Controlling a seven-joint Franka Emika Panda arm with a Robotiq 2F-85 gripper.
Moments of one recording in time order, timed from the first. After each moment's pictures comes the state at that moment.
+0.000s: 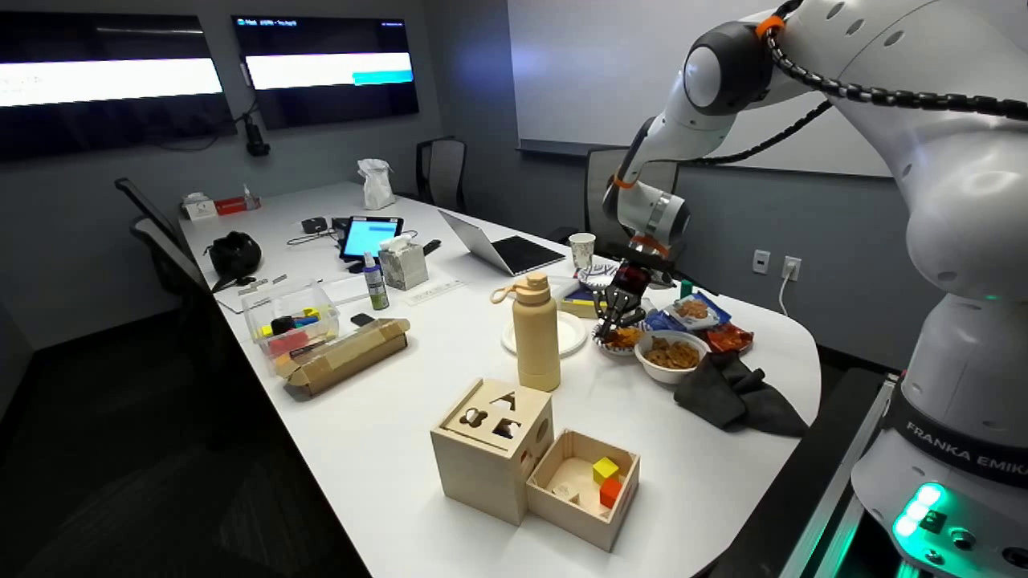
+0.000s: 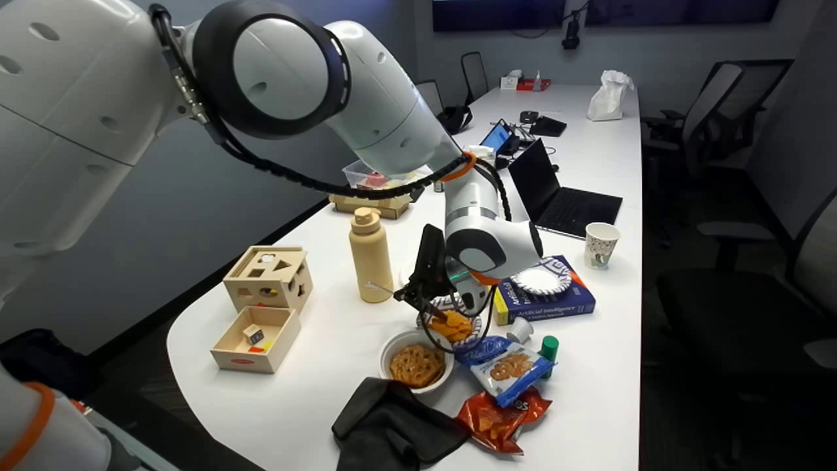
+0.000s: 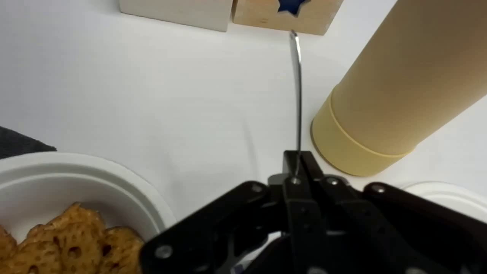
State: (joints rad) arm -0.33 0.88 -0.18 -1.68 0.87 1.76 0.14
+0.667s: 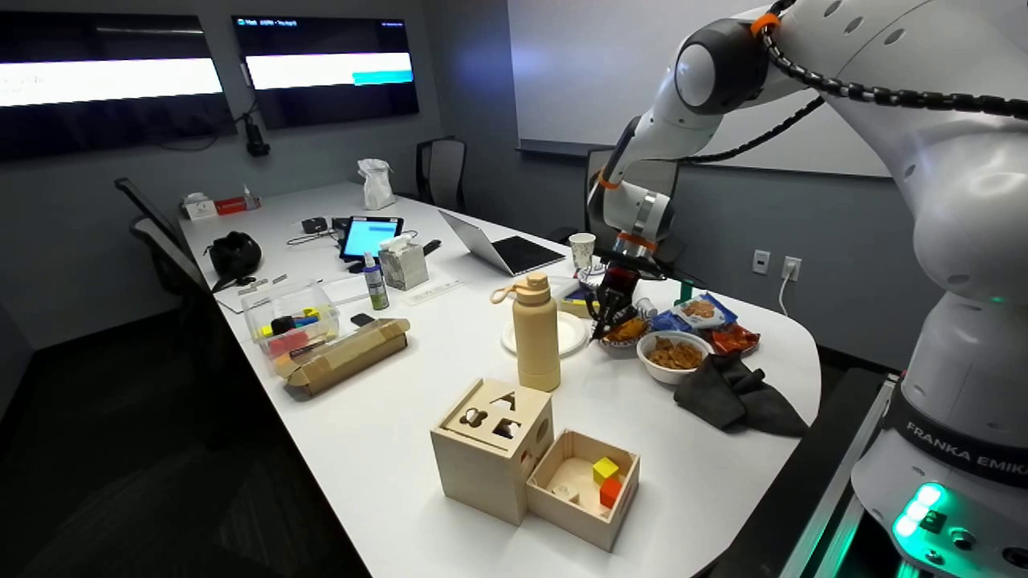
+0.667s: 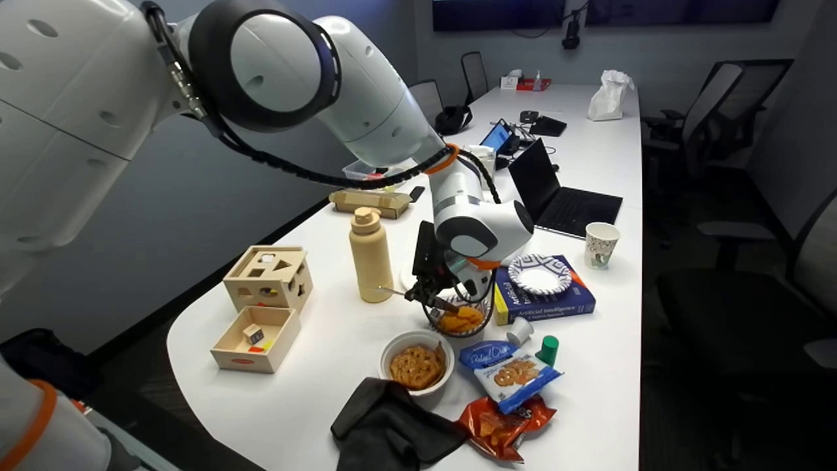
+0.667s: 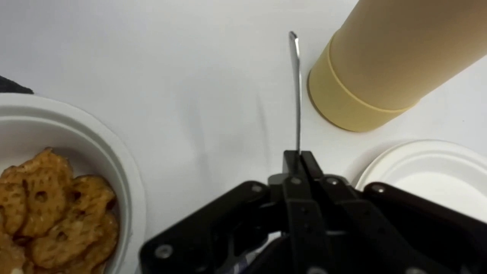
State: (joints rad) arm -0.27 0.87 -0.18 -1.68 0.82 1.93 0.19
